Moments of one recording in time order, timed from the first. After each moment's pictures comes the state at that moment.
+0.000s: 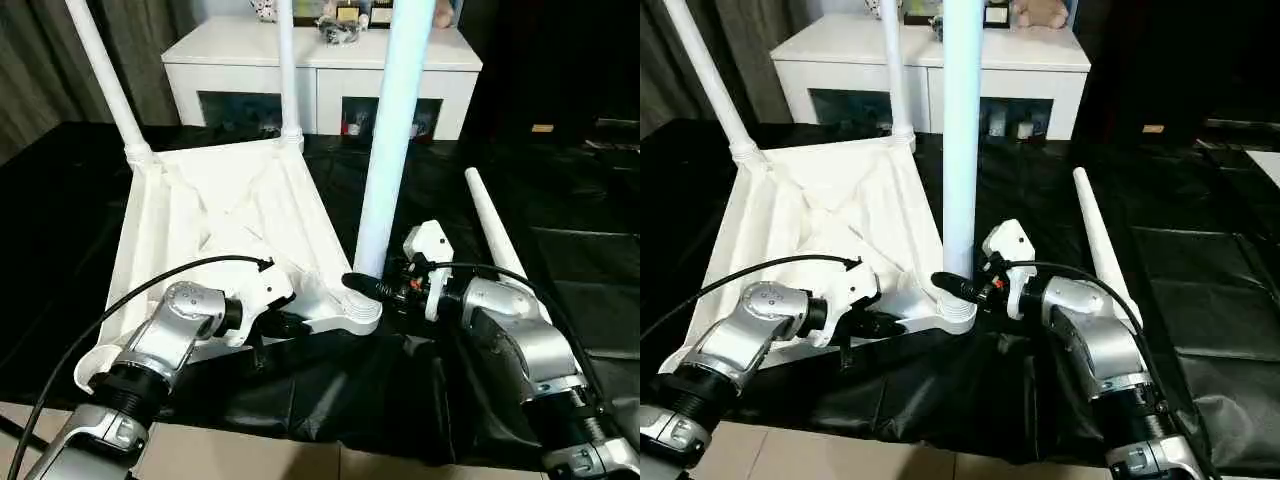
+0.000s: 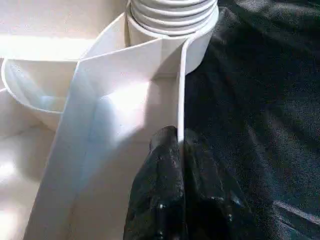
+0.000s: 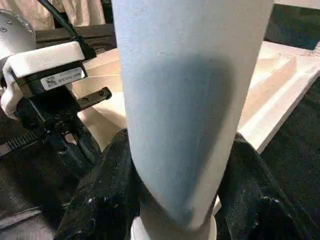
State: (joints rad) left arm -0.49 0.38 -0.29 0.50 0.03 0.19 -1.11; right arm -0.38 -0.30 0.16 0.24 0.23 0.23 0.88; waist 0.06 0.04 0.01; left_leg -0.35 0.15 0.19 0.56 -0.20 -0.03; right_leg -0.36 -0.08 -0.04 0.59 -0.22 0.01
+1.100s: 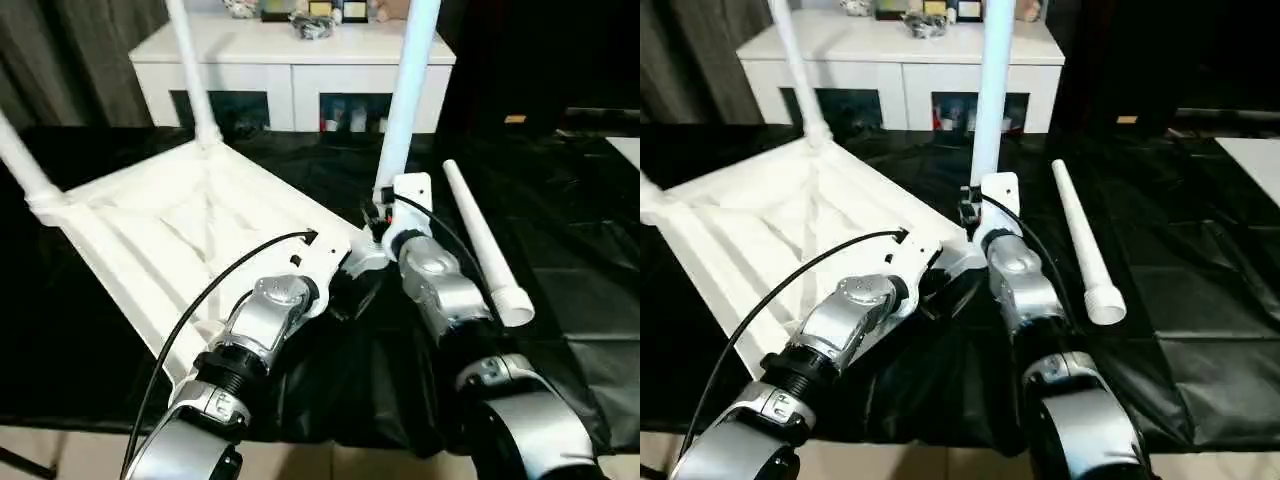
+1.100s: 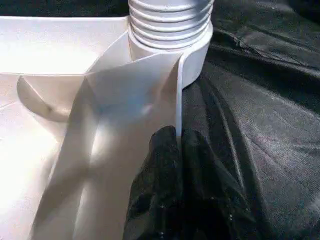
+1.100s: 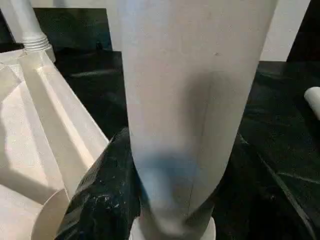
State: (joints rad) left arm -0.64 -0.01 -0.19 0.64 0.08 0.42 -0.42; right arm -0.78 0.01 -0.02 0.88 0.08 0.06 0.02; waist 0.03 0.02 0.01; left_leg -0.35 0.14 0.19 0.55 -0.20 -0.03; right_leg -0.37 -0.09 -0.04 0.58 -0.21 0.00
